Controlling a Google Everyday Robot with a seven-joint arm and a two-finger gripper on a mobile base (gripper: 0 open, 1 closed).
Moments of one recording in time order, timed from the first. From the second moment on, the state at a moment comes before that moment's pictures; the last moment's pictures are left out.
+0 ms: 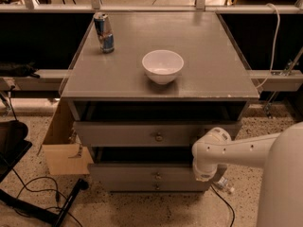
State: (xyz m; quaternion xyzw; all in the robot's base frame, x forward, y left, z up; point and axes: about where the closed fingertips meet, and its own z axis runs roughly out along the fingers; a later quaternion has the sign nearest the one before) arm 0.506 -0.203 0.422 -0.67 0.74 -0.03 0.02
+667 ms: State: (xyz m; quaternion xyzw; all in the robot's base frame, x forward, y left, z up) arm 0.499 -0.204 0.442 -0.67 0.74 -0.03 0.01
